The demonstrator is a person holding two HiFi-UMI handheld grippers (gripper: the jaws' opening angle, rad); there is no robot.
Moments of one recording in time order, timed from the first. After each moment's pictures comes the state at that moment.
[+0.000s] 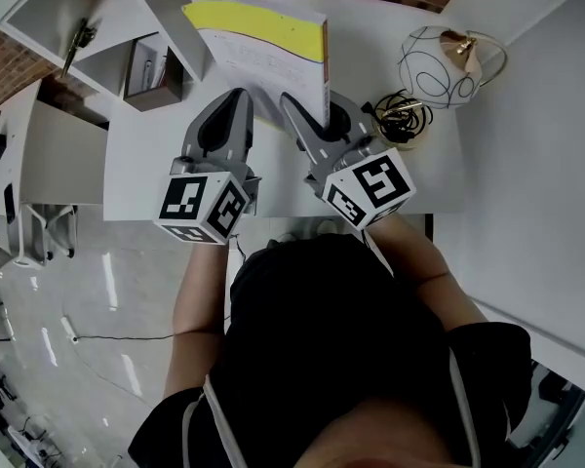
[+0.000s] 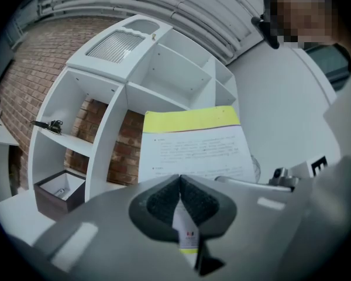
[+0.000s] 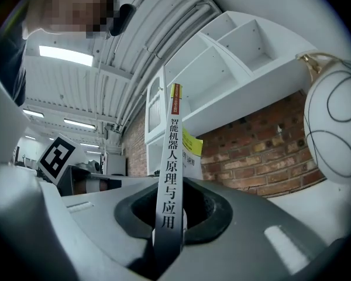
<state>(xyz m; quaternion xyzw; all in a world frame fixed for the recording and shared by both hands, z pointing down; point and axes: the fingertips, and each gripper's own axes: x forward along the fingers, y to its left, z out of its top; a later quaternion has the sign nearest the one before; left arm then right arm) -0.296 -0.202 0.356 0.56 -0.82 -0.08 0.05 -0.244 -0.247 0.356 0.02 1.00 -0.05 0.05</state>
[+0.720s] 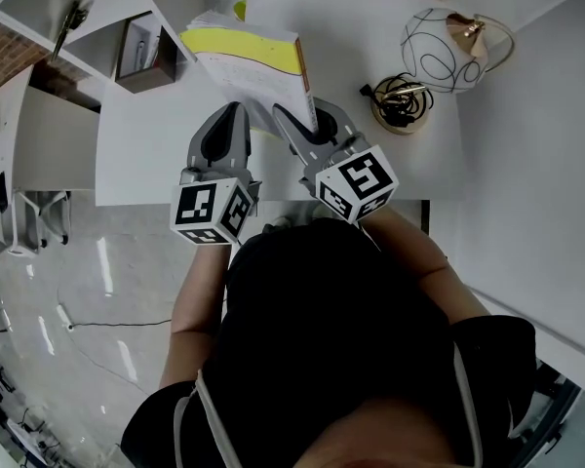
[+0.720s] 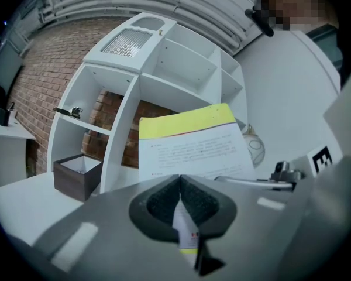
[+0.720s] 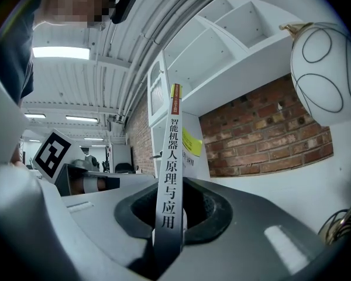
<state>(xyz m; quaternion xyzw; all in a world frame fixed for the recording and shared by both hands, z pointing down) -0.285 -0.179 0.424 0.52 -0.85 -0.07 0.08 -0.239 -0.227 0.427 0.05 1.00 -0.07 -0.01</state>
